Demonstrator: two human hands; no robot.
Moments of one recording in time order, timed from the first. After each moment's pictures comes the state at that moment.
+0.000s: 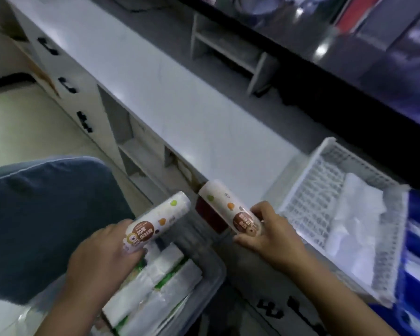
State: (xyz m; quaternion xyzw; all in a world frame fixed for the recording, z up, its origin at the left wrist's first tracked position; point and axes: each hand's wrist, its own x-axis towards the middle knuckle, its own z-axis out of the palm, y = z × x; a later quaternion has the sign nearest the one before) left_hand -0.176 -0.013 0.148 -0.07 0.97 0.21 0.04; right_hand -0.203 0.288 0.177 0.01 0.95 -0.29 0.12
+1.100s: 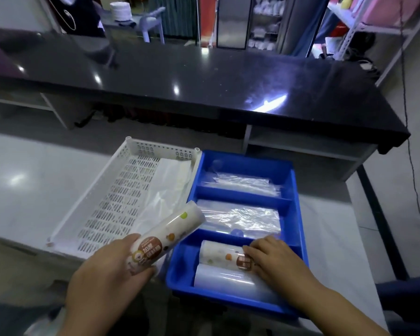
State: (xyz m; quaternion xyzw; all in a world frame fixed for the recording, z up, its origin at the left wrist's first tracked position) left_hand -0.084 0.428 0.226 0.19 0.95 0.23 0.01; right_hand 0.034 0.715 0.155 0.02 0.99 -0.12 0.06
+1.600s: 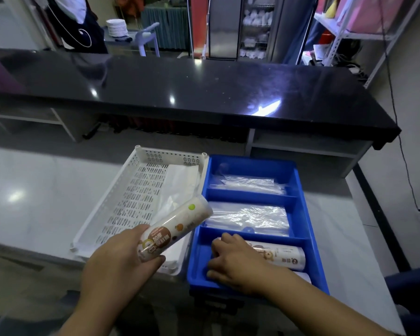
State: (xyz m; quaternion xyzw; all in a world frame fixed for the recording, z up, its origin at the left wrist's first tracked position) left_hand -0.110 0.405 0.233 0.26 0.95 0.18 -0.04; right_hand -0.020 0.635 0.170 -0.12 0.98 -0.11 0.09
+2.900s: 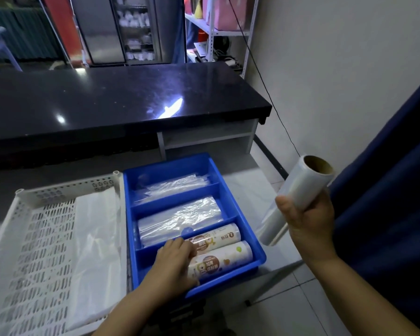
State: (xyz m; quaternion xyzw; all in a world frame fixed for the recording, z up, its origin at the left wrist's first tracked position) left_hand -0.094 0.552 0.156 0.62 0.74 0.12 0.22; right_hand 0.118 0.689 0.246 0.41 0.64 -0.41 -0.51
